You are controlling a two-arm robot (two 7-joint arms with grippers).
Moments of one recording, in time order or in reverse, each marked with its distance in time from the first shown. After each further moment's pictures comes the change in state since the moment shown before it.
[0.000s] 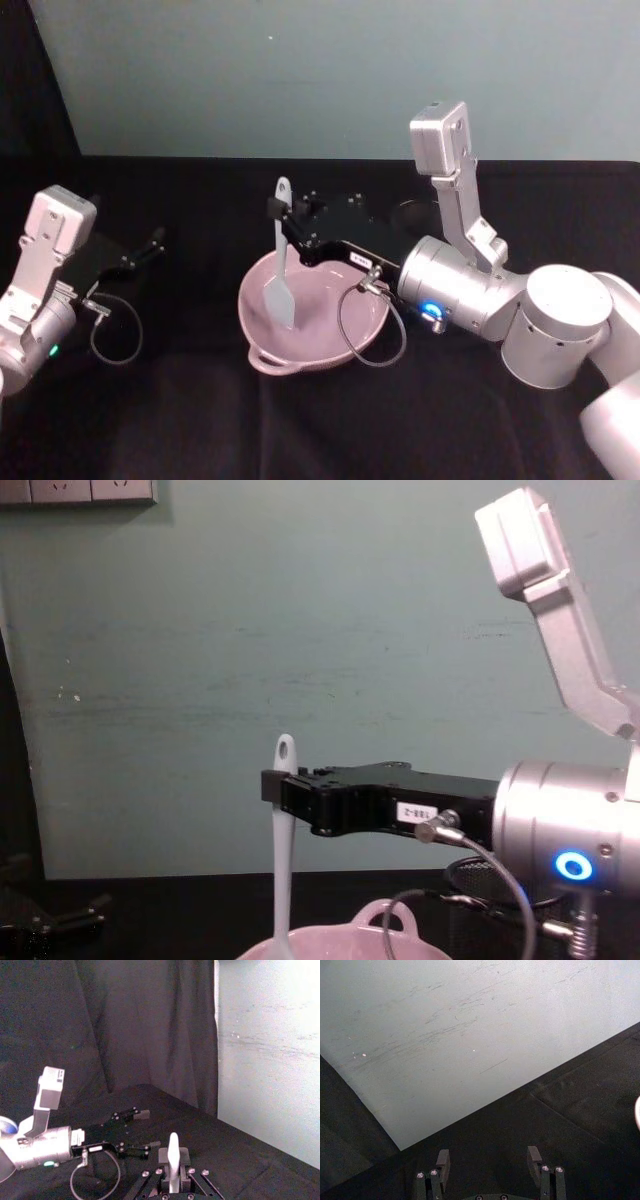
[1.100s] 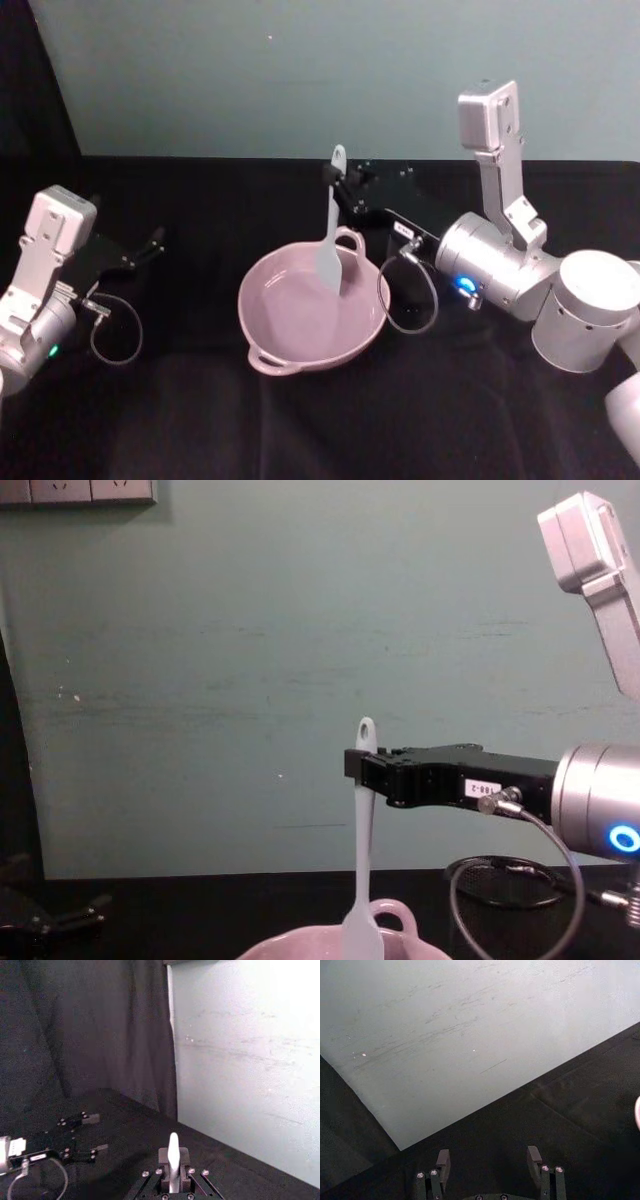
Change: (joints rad) left arm 0.000 0.000 0.000 0.000 0.000 0.000 0.000; right arm 0.001 0.010 0.078 0.026 -0.022 -0.006 -0.066
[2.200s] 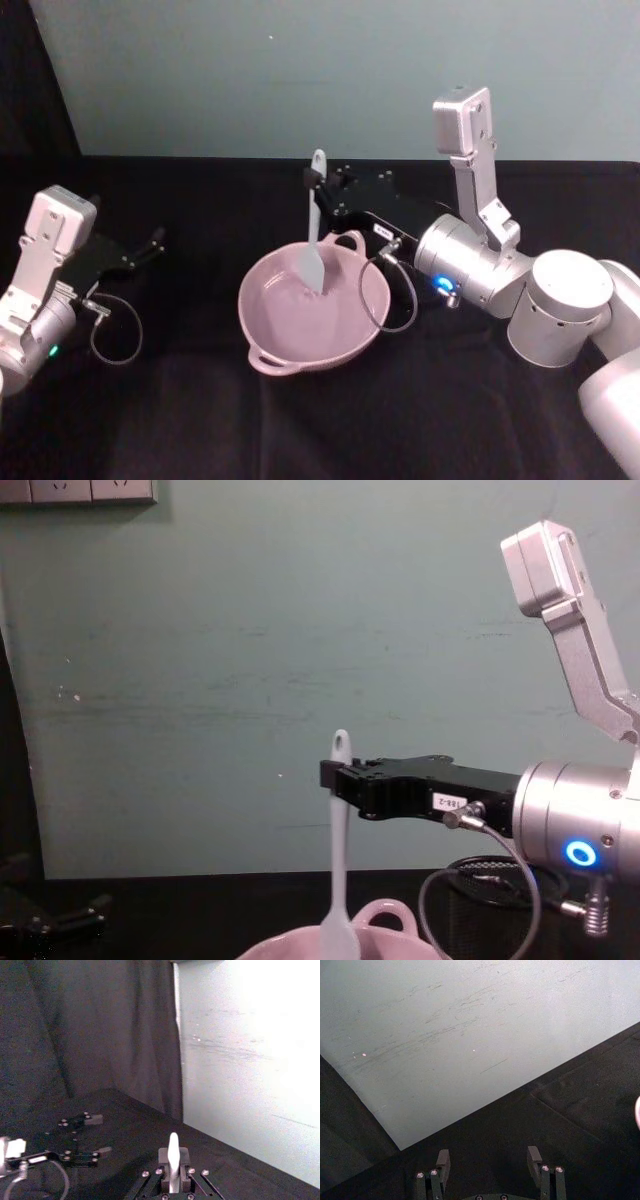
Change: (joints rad) left arm 0.000 0.000 0.000 0.000 0.000 0.000 0.000; right arm 0.051 -0.035 -0.045 0.100 -0.003 -0.061 0.007
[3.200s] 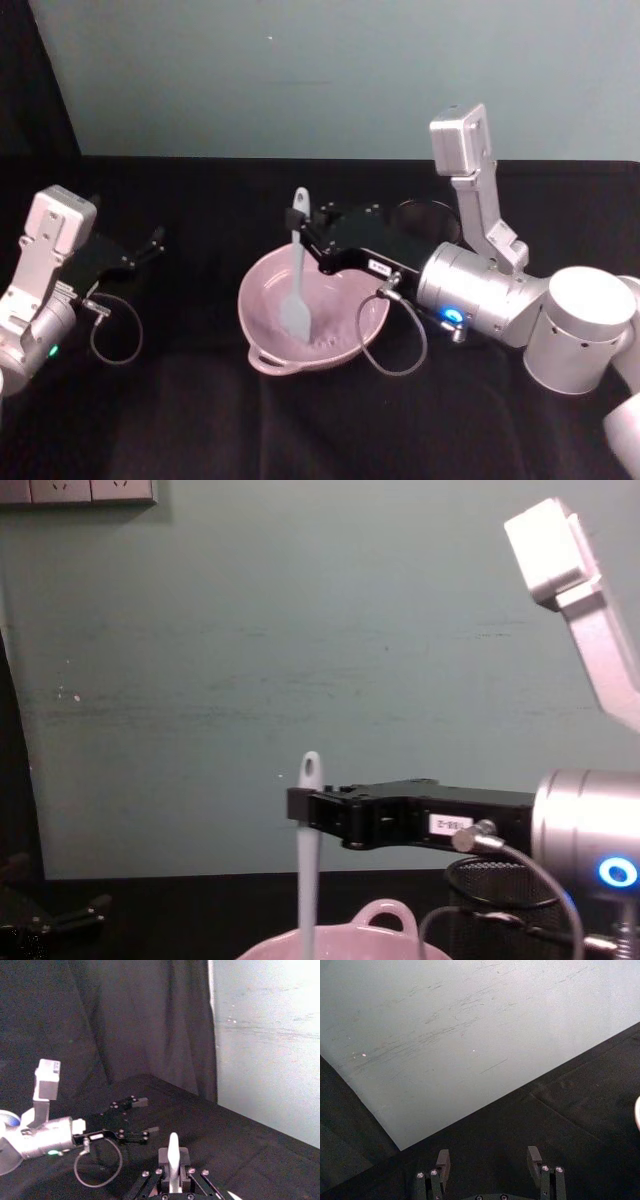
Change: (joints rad) left arm 0.000 0.000 0.000 0.000 0.000 0.000 0.000; right arm -0.078 0.065 -0.010 -0.166 0.073 0.140 0.063
